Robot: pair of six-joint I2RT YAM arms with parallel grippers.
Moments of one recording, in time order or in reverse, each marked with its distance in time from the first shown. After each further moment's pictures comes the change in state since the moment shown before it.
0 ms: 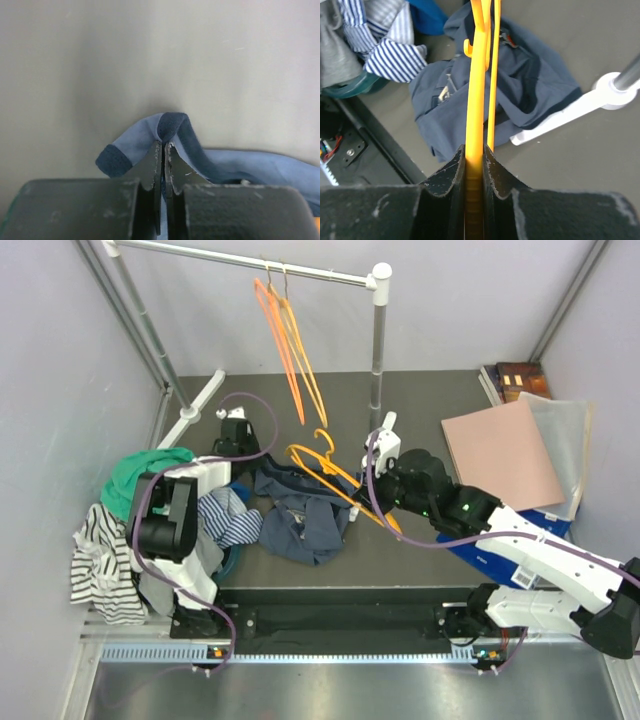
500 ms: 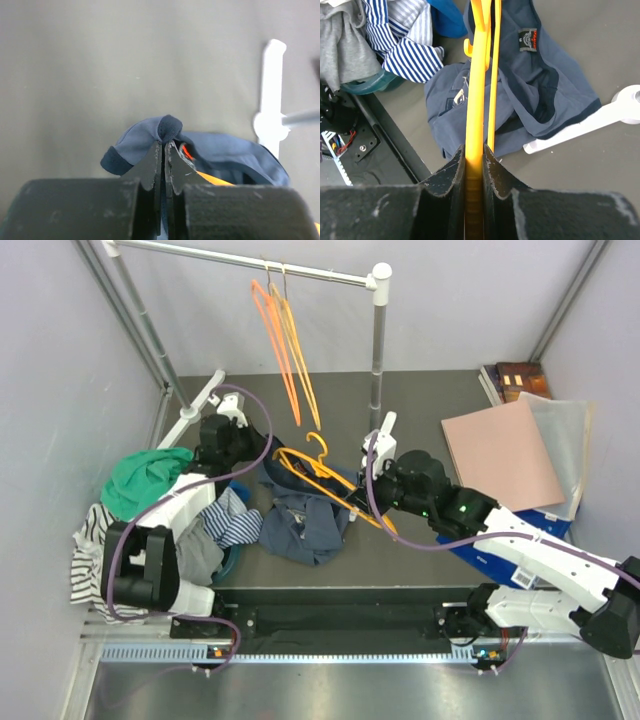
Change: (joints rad) left arm 0.000 -0.320 -0.107 0.112 0.224 0.091; right arm -0.008 0.005 -0.034 0.072 -0.097 -0.008
